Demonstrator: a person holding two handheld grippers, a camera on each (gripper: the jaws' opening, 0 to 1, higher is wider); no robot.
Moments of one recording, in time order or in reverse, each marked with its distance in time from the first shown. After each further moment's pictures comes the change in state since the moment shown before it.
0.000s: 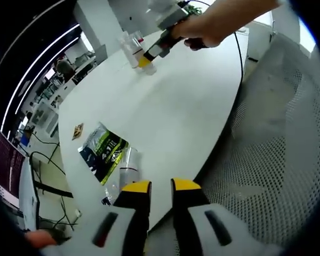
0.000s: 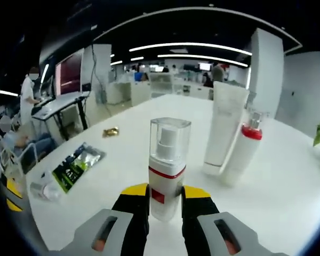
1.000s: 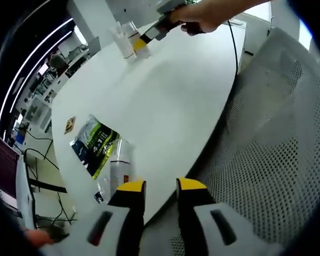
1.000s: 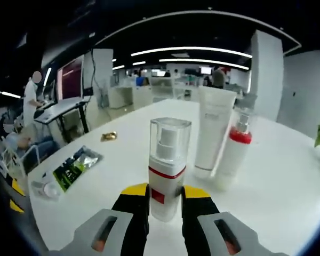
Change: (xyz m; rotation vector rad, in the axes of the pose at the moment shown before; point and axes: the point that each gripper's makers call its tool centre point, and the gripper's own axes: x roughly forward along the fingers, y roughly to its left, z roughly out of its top) left arm 0.007 -0.007 -0.012 -0.010 0.078 -0.039; right arm -0.006 -0.014 0.008 -0.002 -0.046 0.038
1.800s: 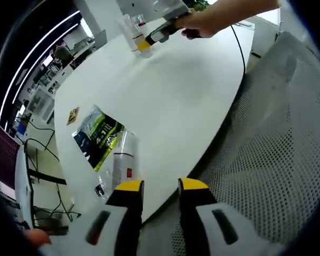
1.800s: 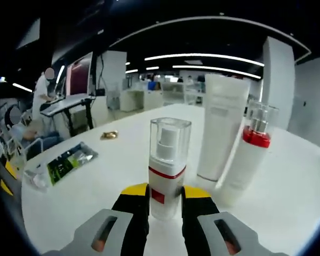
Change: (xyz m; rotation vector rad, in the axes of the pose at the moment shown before) left arm 0.001 0.007 -0.009 -0.046 0.036 0.024; right arm 0.041 -0.017 -0.003 -0.048 -0.059 0.072
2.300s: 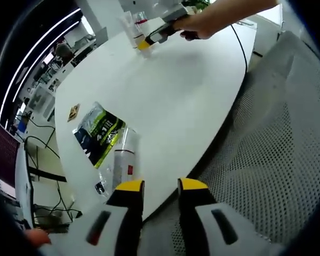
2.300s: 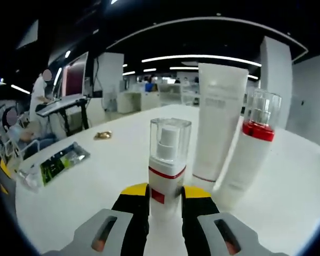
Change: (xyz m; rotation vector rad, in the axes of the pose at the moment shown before) left arm 0.001 0.001 -0.004 -0.007 0.021 0.003; right arm 0.012 -0.011 -0.006 0.012 -0.013 -0.029
